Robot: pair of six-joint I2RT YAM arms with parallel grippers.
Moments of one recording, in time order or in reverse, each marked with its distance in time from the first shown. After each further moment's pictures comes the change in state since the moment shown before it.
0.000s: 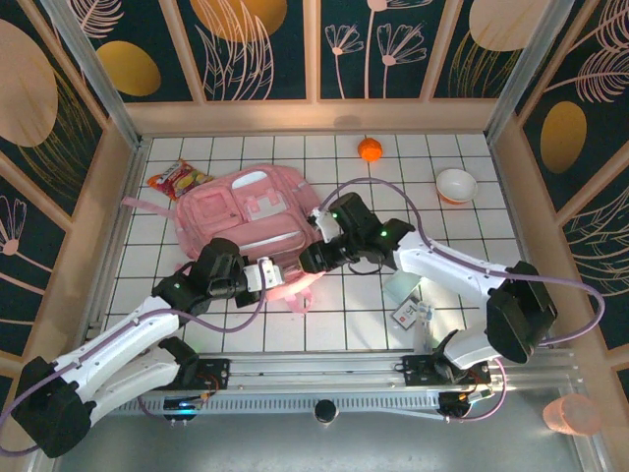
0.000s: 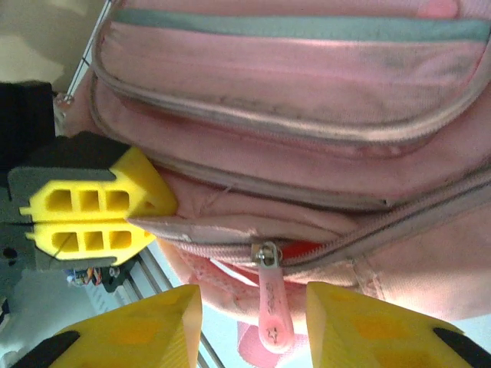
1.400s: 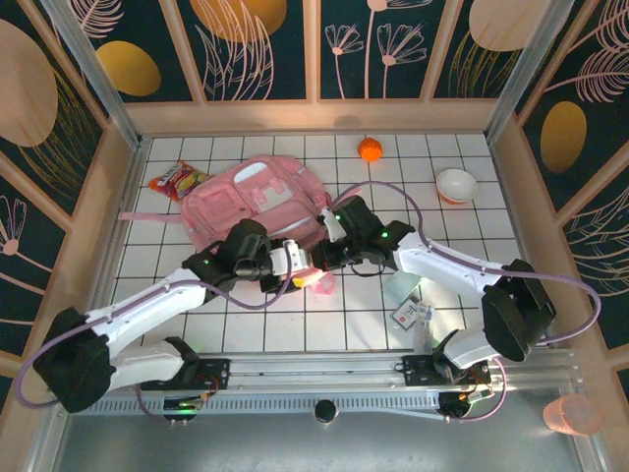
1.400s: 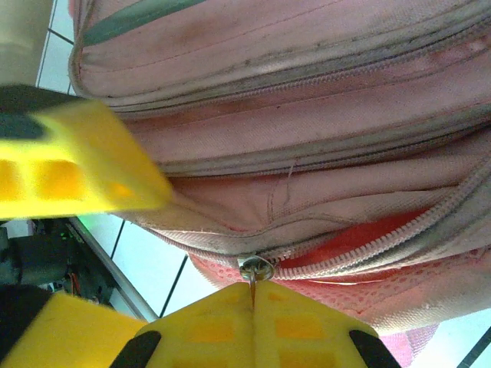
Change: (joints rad) left arm -0.082 0.313 0.172 0.143 0.032 -0.077; right arm -0.033 -0.006 -0.063 0.027 0.060 0.122
